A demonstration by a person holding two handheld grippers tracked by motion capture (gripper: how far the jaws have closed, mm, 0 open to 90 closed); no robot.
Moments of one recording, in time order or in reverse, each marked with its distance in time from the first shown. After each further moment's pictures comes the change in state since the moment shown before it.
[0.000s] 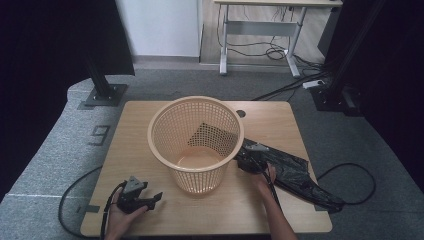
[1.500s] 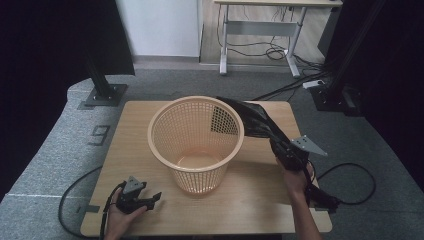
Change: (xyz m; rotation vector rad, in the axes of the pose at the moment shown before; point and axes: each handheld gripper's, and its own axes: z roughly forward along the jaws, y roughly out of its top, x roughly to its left) left arm 0.001 -0.001 -0.002 -0.004 0.017 0.001; right arm -0.057 0.037 -0.147 -0.495 0.132 0.043
